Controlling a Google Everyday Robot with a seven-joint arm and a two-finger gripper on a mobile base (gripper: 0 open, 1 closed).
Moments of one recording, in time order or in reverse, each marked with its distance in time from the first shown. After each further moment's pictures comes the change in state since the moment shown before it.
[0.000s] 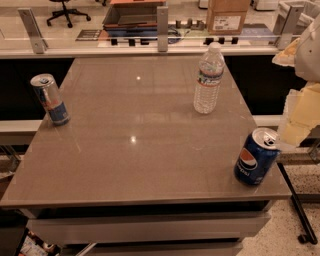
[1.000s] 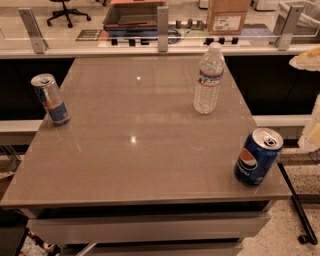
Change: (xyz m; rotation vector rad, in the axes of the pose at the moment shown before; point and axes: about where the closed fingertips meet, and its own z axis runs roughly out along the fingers) arm 0.028 -0.006 -0.002 -0.044 -0.176 0.024
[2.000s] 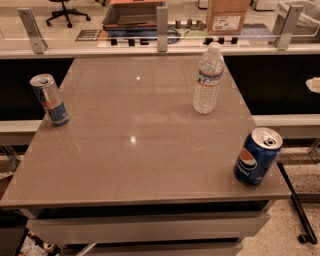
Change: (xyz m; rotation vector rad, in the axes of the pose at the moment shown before) arm 0.035 0.028 0.002 -0.024 -0.319 0.042
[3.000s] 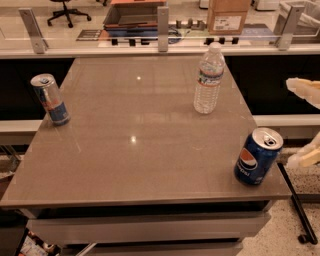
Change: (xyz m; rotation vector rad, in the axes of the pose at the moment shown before) arm -0.008 -0.018 0.034 0.052 -0.385 -0.017
